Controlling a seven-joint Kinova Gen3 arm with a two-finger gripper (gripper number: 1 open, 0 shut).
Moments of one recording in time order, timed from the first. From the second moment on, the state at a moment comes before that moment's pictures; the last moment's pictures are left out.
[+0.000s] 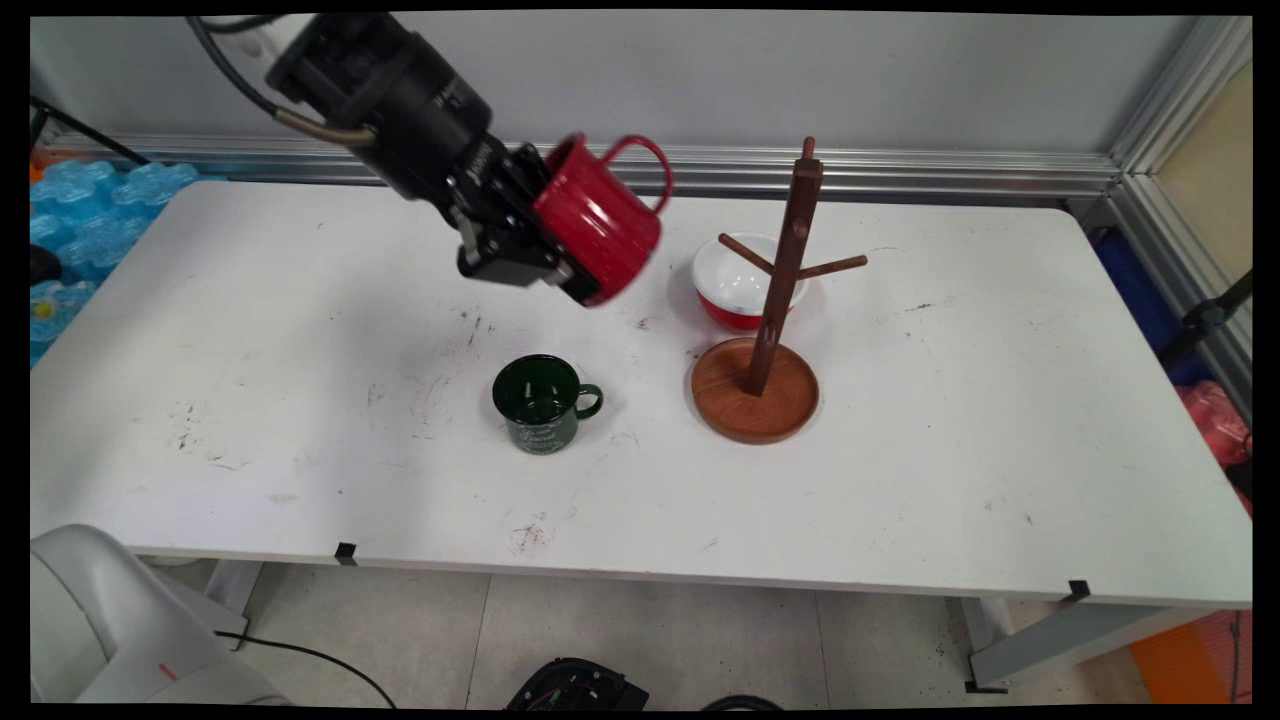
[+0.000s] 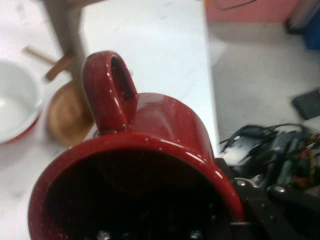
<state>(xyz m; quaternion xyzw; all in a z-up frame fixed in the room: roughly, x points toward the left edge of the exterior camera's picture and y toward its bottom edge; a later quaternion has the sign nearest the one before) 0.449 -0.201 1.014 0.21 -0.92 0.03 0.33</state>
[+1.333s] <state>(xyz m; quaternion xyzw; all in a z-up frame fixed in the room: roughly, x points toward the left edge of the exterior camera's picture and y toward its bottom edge) 0.480 -0.284 0.964 0.30 -0.93 0.13 0.15</state>
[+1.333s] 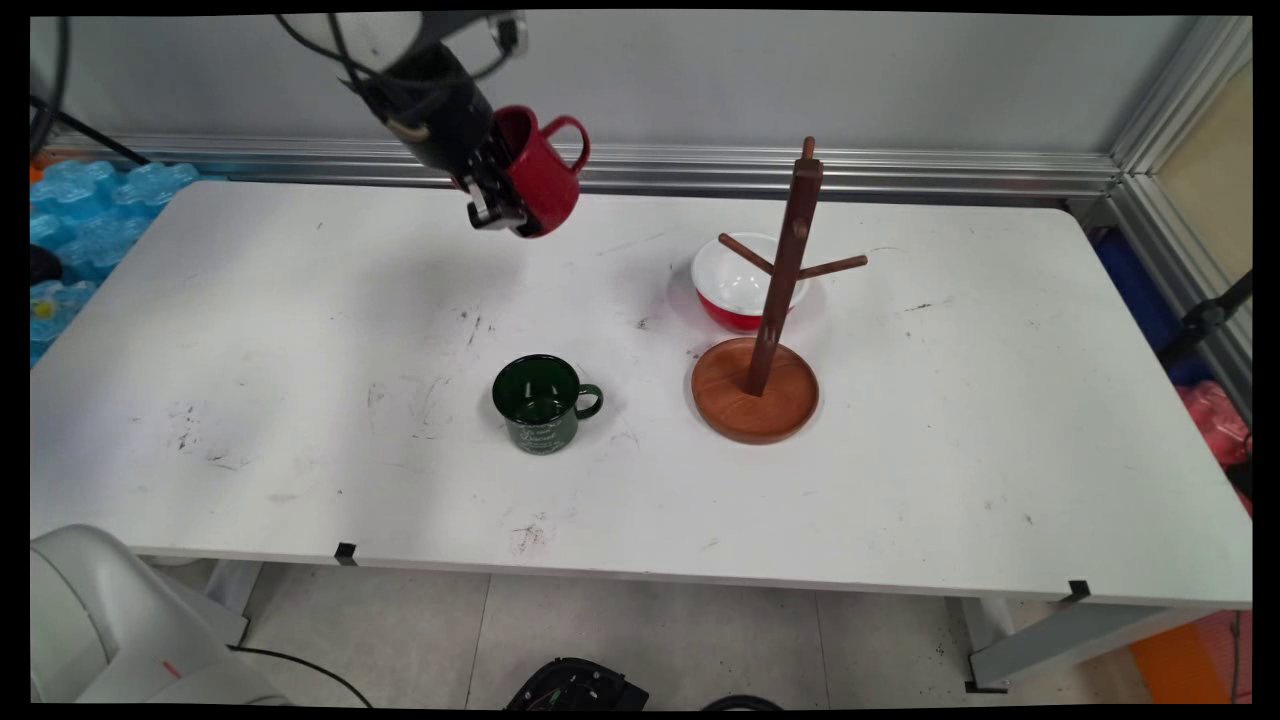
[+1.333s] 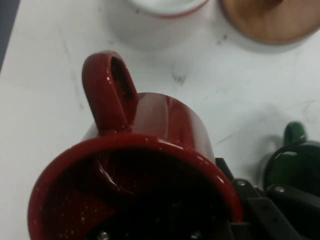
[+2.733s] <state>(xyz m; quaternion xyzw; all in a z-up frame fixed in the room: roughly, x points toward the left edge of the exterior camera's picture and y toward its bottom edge) 0.463 -0.349 0.832 0.31 -0.95 0.08 0.03</state>
